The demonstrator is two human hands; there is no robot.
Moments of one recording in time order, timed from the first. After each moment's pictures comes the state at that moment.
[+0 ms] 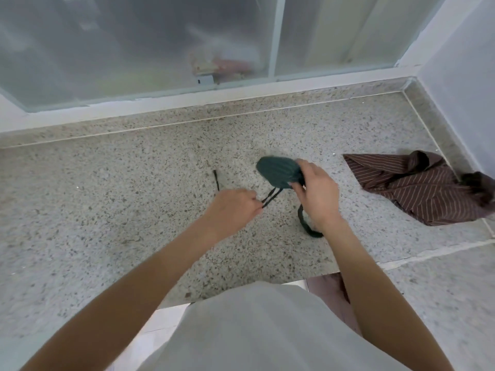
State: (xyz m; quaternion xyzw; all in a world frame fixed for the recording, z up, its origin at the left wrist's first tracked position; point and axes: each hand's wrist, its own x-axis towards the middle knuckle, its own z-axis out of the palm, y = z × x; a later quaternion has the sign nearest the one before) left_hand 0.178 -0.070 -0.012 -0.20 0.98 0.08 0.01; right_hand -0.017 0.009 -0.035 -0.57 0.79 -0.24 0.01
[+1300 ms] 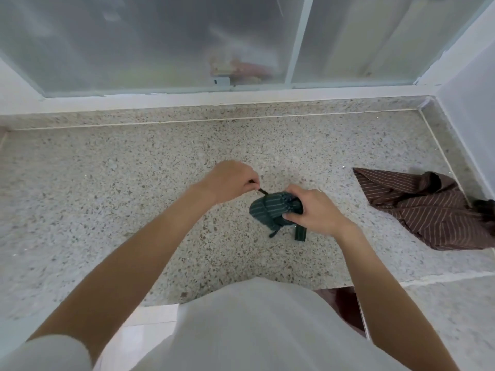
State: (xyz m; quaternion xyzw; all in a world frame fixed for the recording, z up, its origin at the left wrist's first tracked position) left_hand 0.168 -0.132 0.004 -0.27 0.94 0.18 0.02; right_hand -0.019 0.002 -0.012 -0.68 0.67 -0.12 0.26
